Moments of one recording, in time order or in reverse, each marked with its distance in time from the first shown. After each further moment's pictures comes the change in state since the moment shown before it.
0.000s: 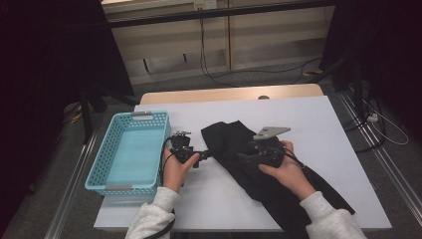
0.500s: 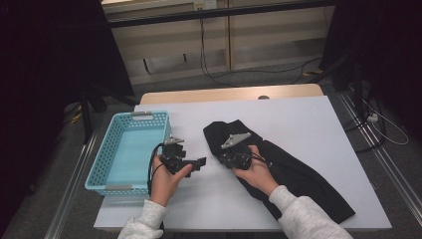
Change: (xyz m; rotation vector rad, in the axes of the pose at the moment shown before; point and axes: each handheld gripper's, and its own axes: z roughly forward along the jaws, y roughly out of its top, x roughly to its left) left arm -0.013 -0.017 -0.053 -0.024 0.016 0.109; right arm 0.044 0.009 0.093 0.101 0.128 -0.077
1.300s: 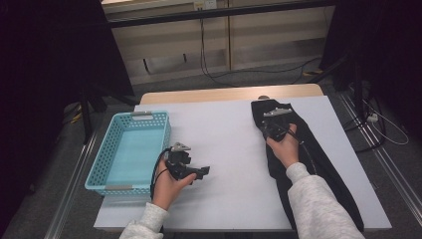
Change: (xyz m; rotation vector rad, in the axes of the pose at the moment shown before) left arm -0.008 -0.018 0.009 0.056 -0.045 0.096; right arm -0.130 -0.024 -0.039 -0.018 -0.432 0.266
